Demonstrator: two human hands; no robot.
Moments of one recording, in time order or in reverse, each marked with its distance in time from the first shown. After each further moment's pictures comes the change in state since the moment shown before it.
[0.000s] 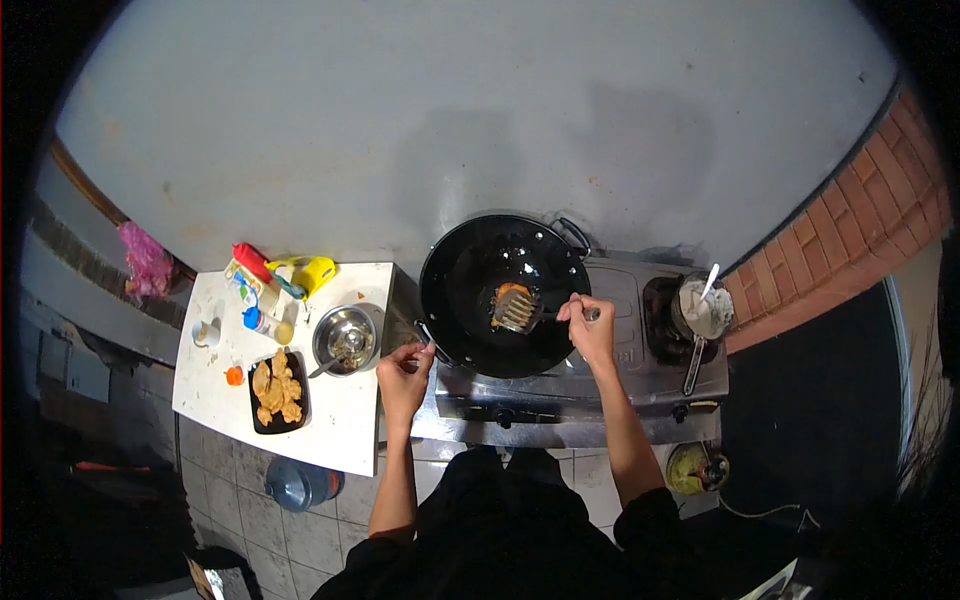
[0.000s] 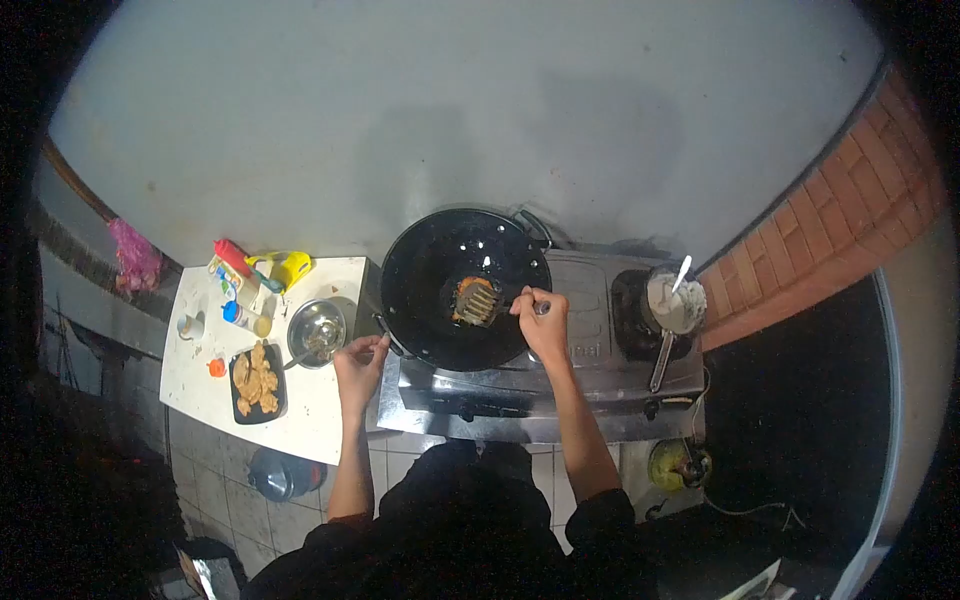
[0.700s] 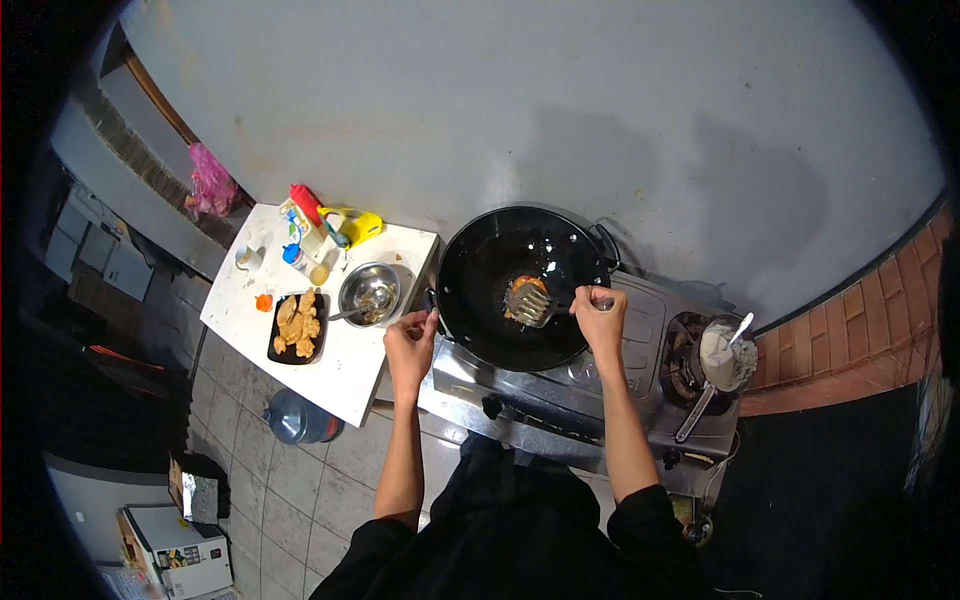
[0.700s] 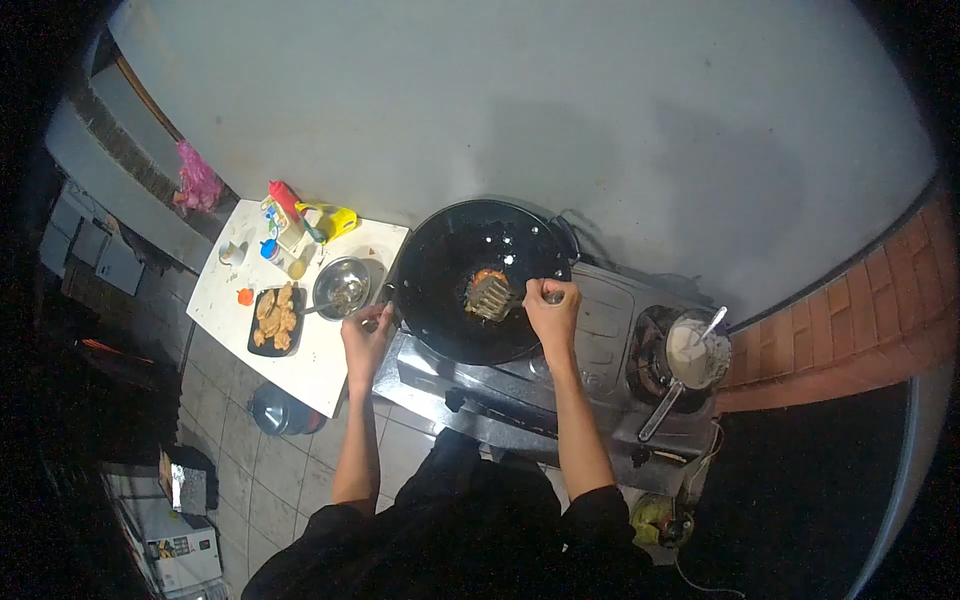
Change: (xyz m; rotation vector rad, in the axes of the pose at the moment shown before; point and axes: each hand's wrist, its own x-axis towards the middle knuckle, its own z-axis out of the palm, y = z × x) left_hand -0.016 0.018 0.029 0.173 0.352 0.030; right_hand 0.042 0.013 0.000 -0.073 -0.100 -0.089
